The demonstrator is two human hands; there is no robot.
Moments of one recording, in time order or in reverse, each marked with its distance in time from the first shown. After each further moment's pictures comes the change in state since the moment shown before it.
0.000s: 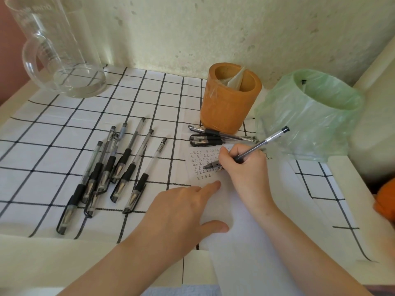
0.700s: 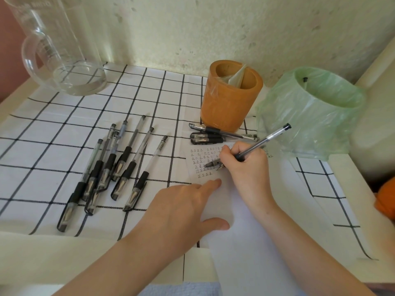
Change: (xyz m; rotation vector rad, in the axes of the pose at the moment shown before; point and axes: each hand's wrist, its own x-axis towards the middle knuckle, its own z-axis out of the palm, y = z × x) left_hand 0.001 0.000 -0.003 -0.005 -0.021 -0.001; right_hand 0.000 0.000 0.000 -0.003 0.009 -0.036
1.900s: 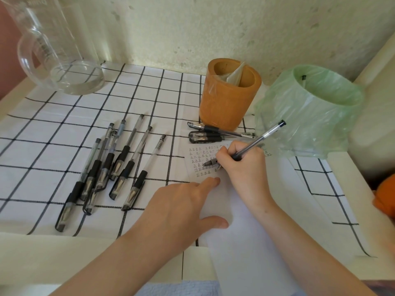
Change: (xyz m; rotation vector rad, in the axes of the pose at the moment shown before) left_hand 0.002 0.000 0.000 -0.025 0.004 -0.004; right_hand -0.001 -0.003 0.000 -0.011 -0.023 0.008
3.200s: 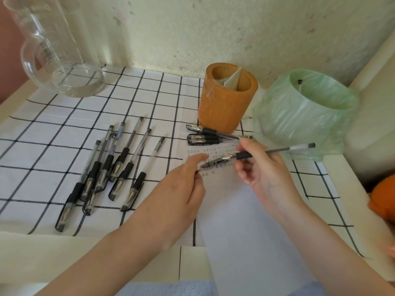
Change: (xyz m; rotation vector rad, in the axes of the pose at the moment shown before) left_hand -0.001 0.002 -0.017 -0.492 0.120 -0.063; right_hand -0.004 -0.027 -0.038 0.582 -0.145 0.467
